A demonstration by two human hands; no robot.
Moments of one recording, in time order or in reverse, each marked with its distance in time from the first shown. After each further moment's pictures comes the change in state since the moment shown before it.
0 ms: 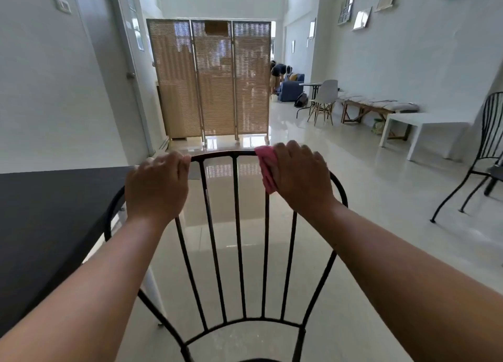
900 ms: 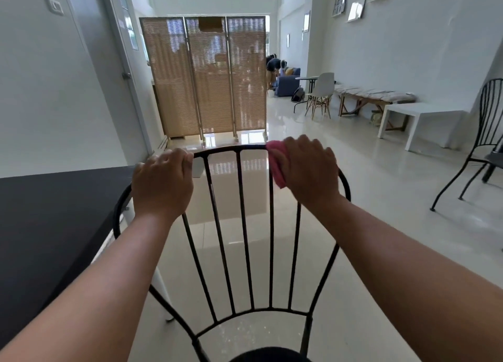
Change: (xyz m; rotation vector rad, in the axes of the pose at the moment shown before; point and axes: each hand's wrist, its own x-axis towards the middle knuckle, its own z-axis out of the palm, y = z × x) left_hand -0.001 0.001 -0.003 0.017 -0.027 0.020; right_hand -0.007 0.003 -0.002 0.113 0.101 0.112
